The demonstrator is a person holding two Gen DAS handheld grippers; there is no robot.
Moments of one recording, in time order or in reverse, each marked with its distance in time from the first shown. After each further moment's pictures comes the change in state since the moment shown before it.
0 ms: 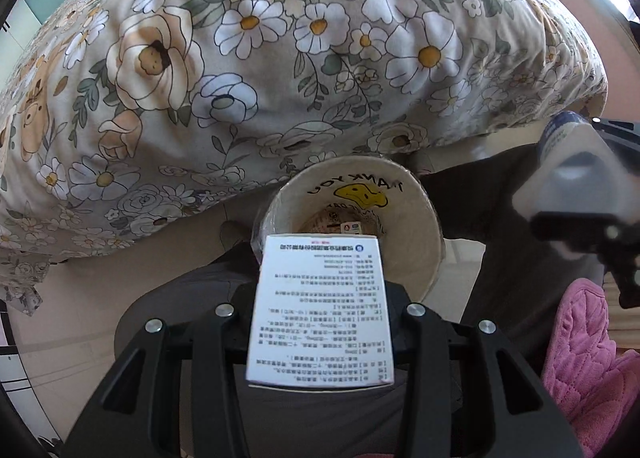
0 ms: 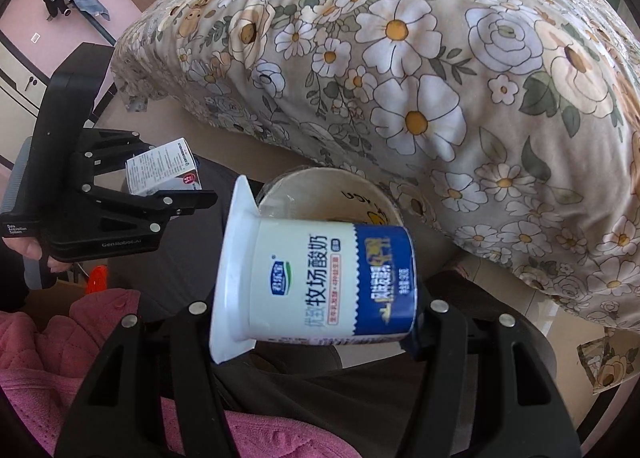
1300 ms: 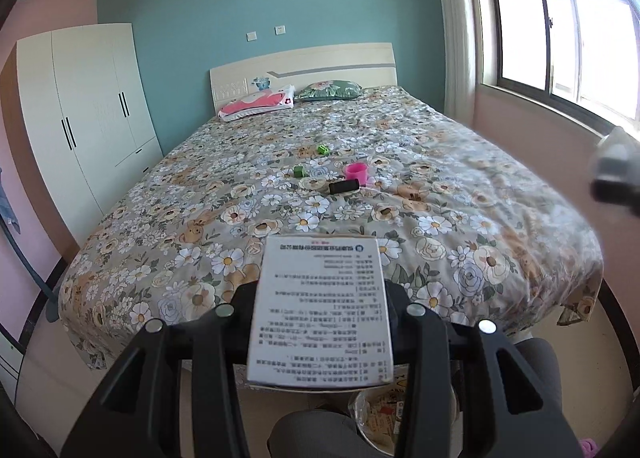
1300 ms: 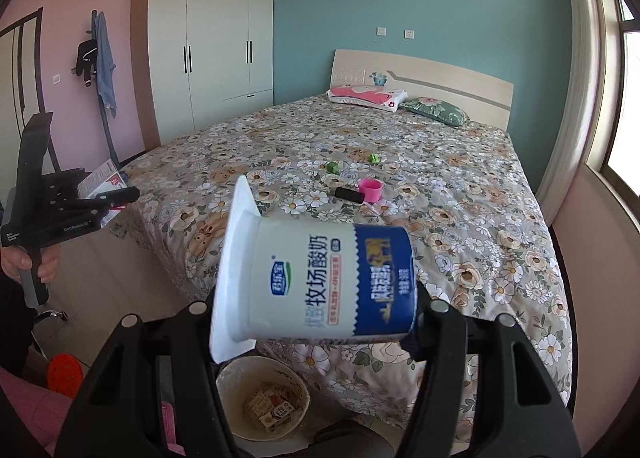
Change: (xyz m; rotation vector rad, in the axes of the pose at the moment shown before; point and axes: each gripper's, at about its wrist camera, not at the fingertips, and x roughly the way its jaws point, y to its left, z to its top) left arm -0.303 0.041 0.014 -0.133 -0.711 0.264; right arm -0.305 0.043 0.056 -0.170 -0.621 -0.231
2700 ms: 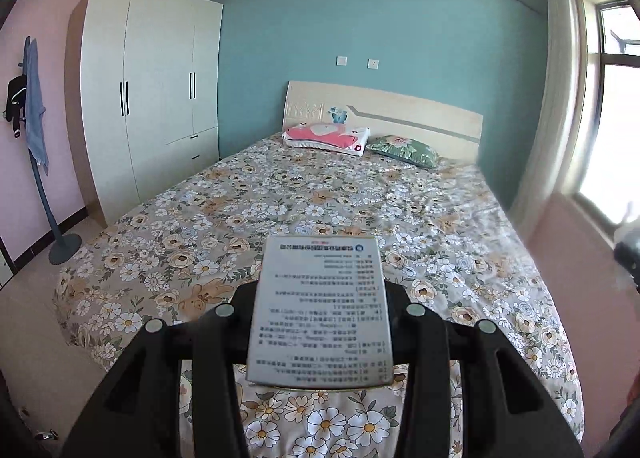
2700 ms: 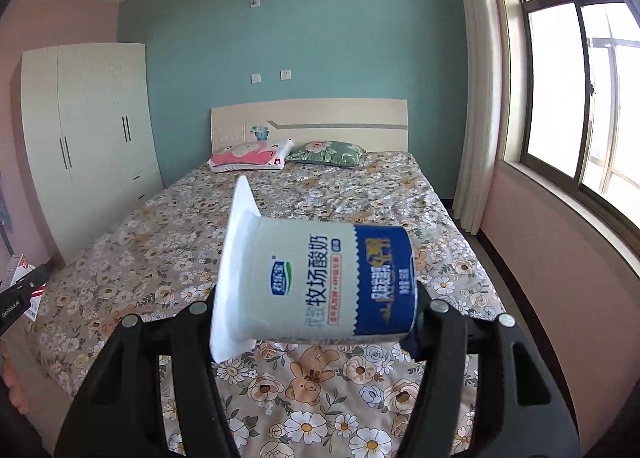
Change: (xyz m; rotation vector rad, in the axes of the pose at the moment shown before) left arm 0.095 0.037 0.255 -0.347 -0.117 0.188; right arm 0.074 -0.145 0.254 0.259 -0.208 -0.383
